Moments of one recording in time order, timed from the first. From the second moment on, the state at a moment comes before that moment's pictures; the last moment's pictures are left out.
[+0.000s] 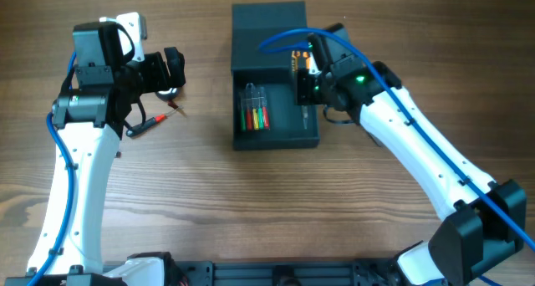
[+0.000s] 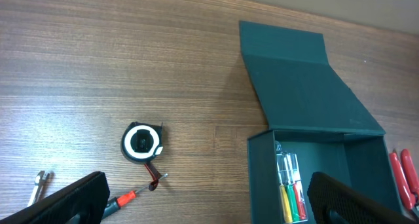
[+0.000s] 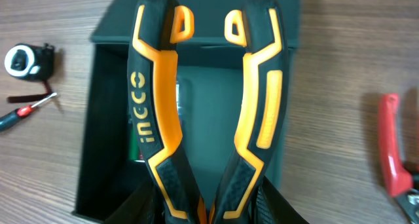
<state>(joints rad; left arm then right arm) 0.03 1.40 1.28 -0.67 0.17 -0.15 0.48 1.67 1.40 -0.73 -0.05 0.40</state>
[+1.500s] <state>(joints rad) 0.03 1.40 1.28 -0.67 0.17 -0.15 0.56 1.99 1.41 -0.56 -0.05 0.50</state>
